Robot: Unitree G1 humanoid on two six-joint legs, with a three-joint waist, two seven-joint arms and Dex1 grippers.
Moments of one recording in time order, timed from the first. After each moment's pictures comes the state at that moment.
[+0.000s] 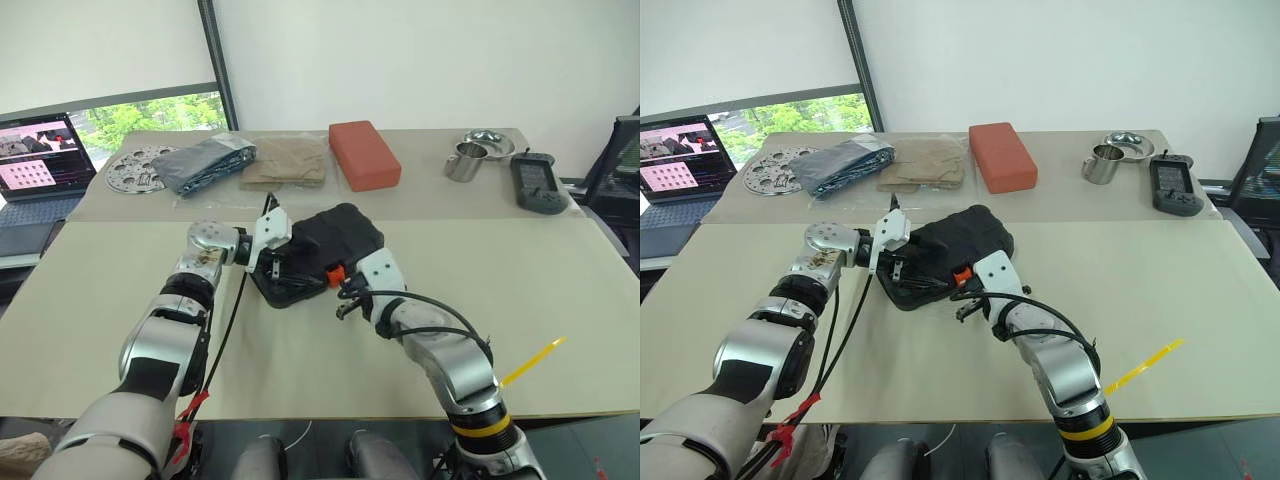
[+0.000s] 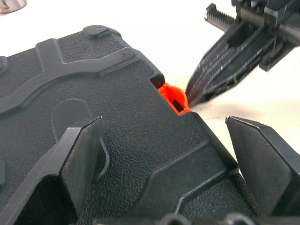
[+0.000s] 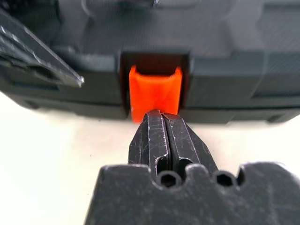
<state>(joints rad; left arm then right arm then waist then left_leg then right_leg) -1.01 0.35 -0.11 1.13 -0.03 -0.33 -1.43 -0.30 -0.18 0.27 -0.35 0.09 0.88 0.26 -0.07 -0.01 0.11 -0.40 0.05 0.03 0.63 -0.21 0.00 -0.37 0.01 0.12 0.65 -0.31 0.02</state>
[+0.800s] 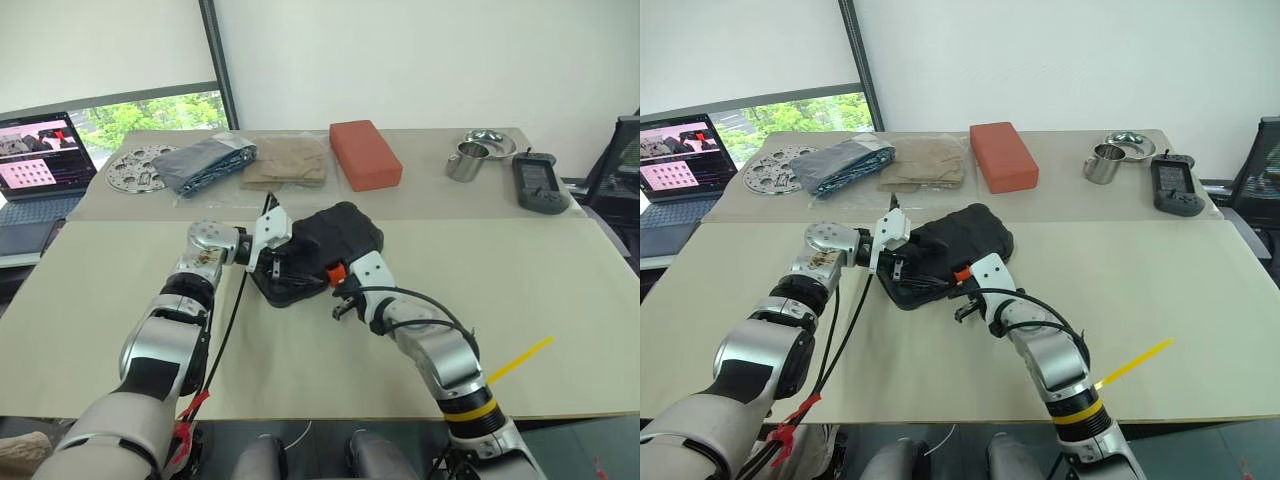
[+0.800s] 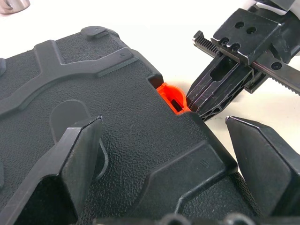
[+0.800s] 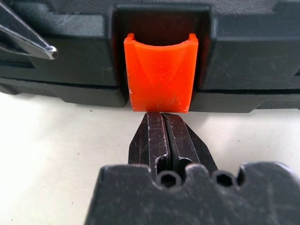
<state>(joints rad) -1.01 0.34 -0.10 1.13 -0.03 -0.33 -1.43 -0.35 -0.20 0.28 -0.22 0.08 0.82 0.32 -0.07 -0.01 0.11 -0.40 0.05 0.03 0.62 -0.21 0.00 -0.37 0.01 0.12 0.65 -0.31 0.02</state>
